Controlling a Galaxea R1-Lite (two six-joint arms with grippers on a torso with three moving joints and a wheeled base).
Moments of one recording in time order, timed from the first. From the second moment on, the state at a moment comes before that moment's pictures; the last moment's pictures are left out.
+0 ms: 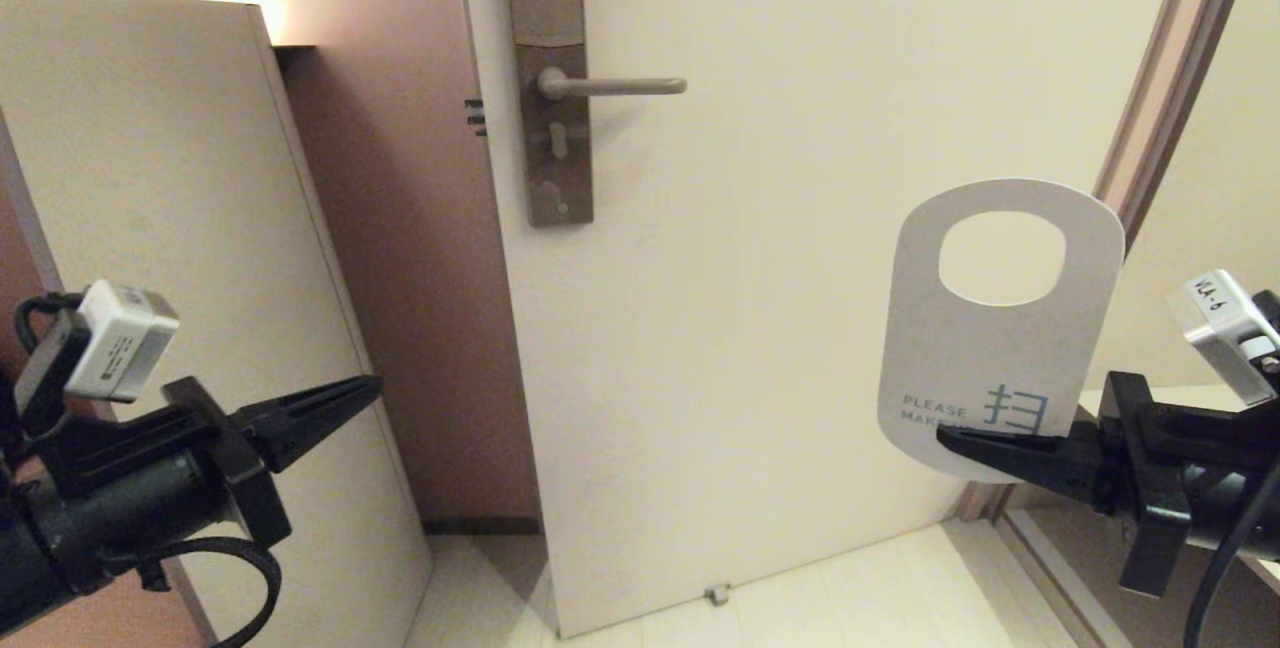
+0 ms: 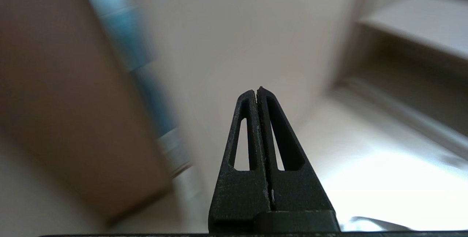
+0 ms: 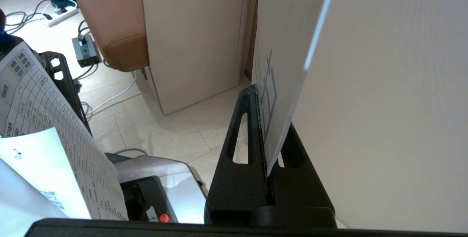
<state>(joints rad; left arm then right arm) -0.15 1.25 -0.30 -0.81 -0.45 0.08 0.26 1.27 -0.50 -0.46 0.70 -0.17</state>
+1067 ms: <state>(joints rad) 0.07 0.68 0.00 -0.49 -0.10 0.06 0.25 1.26 -0.50 -0.46 0.70 -0.17</state>
